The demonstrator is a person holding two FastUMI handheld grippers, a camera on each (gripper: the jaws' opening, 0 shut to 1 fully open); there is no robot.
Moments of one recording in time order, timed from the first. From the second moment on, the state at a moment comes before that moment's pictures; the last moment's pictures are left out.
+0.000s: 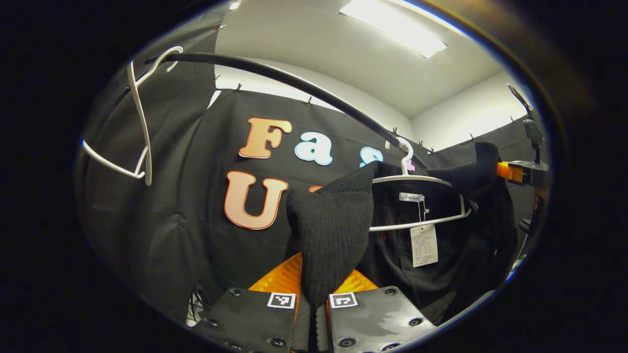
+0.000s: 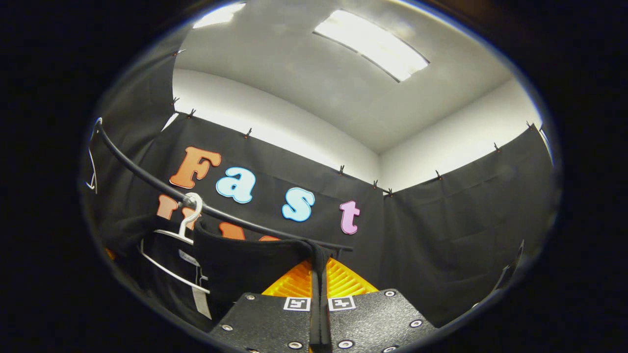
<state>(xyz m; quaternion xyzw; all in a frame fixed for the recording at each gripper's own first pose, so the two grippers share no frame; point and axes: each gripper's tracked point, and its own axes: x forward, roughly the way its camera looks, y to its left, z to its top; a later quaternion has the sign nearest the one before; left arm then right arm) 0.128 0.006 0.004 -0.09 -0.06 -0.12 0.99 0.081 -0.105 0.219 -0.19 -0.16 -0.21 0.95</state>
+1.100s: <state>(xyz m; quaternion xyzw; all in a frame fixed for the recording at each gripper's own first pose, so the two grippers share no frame) 0.157 -0.004 0.018 -0.08 -0.09 -0.11 0.99 0.145 -0.162 0.068 -0.10 0.00 -0.16 0.98</state>
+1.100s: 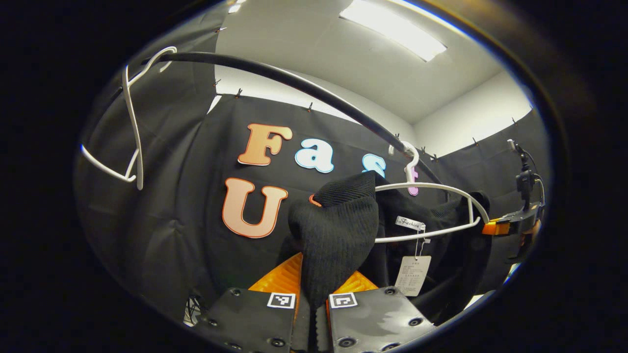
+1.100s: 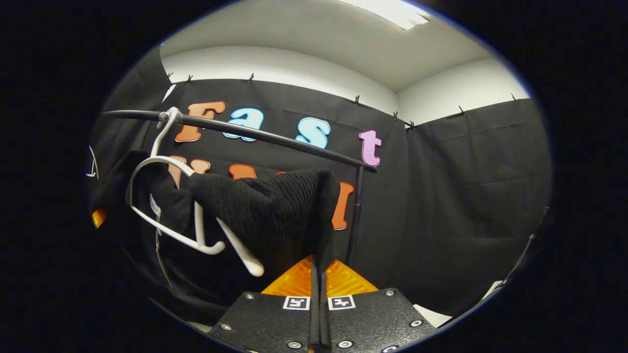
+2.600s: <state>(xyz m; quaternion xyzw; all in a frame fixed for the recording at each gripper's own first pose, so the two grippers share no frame) 0.271 0.076 0.023 0.01 -0.03 0.01 1.00 0.105 -0.052 -0.058 -0.03 0.06 -0.07 1.00</state>
